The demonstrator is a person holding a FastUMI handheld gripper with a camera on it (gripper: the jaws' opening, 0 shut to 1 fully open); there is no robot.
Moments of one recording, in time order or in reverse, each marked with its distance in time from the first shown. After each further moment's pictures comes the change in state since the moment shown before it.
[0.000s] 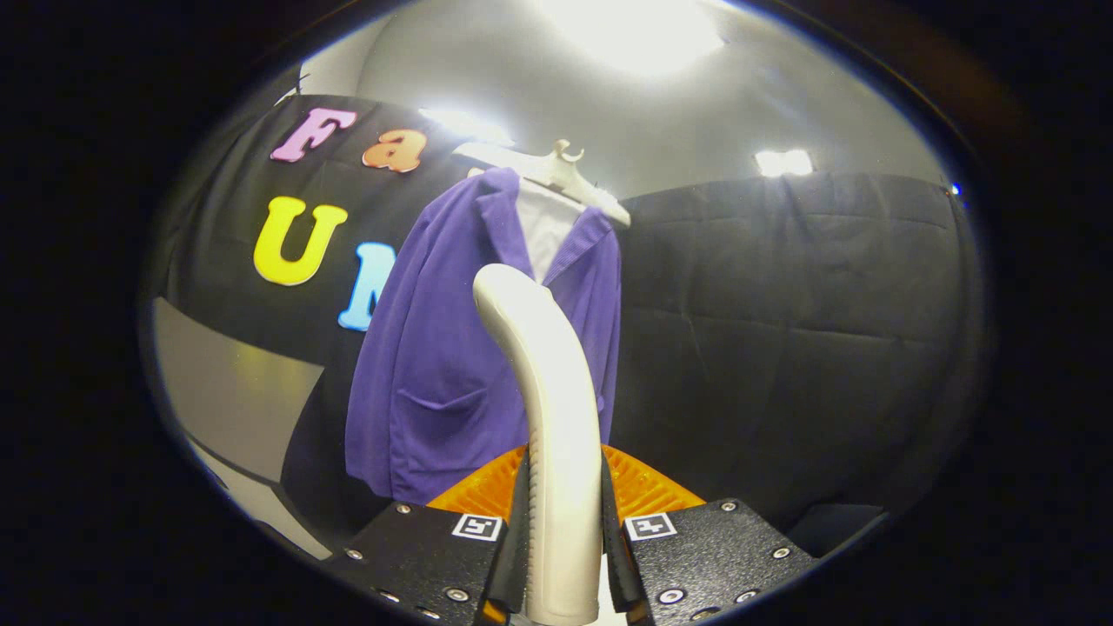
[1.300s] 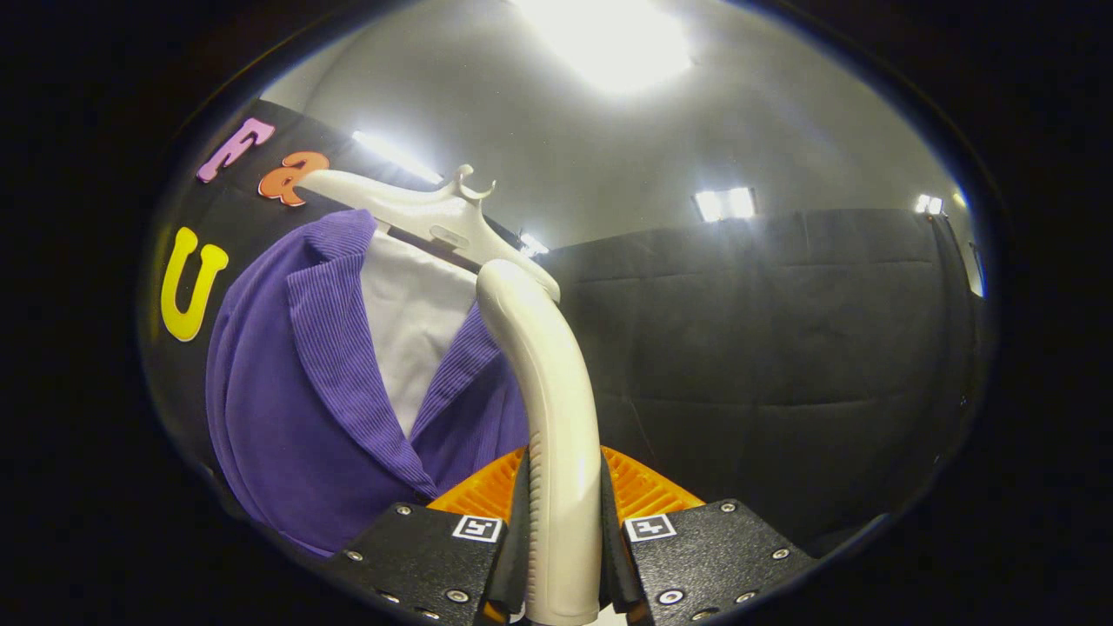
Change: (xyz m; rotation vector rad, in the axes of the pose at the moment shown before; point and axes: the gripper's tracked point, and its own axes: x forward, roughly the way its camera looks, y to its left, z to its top) arm 0.191 -0.047 0.105 -0.003 -0.120 -0.237
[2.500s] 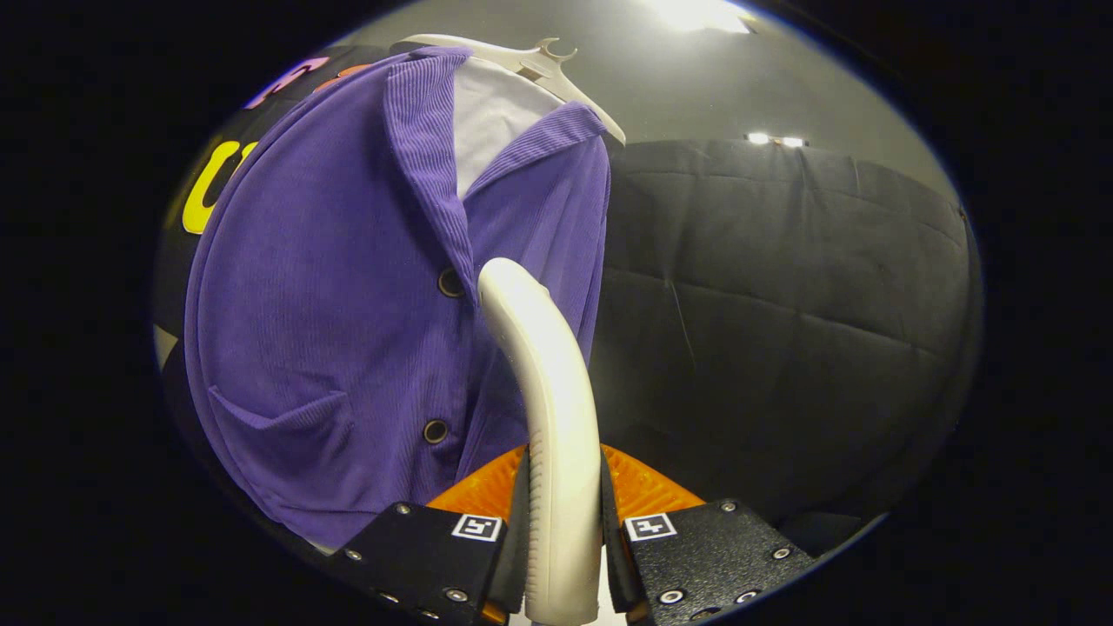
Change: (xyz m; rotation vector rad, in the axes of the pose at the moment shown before) arm -0.030 0.030 -0.178 -0.125 0.299 0.096
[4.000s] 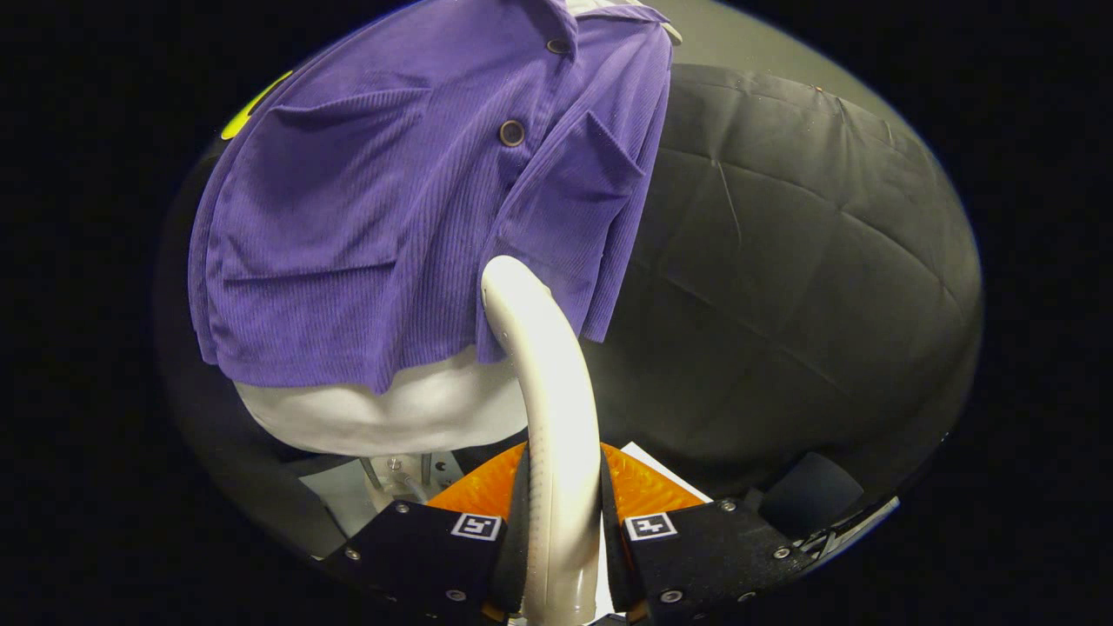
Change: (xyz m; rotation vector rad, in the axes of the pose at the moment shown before) arm -0.013 0.040 -0.178 -0.093 0.344 0.067
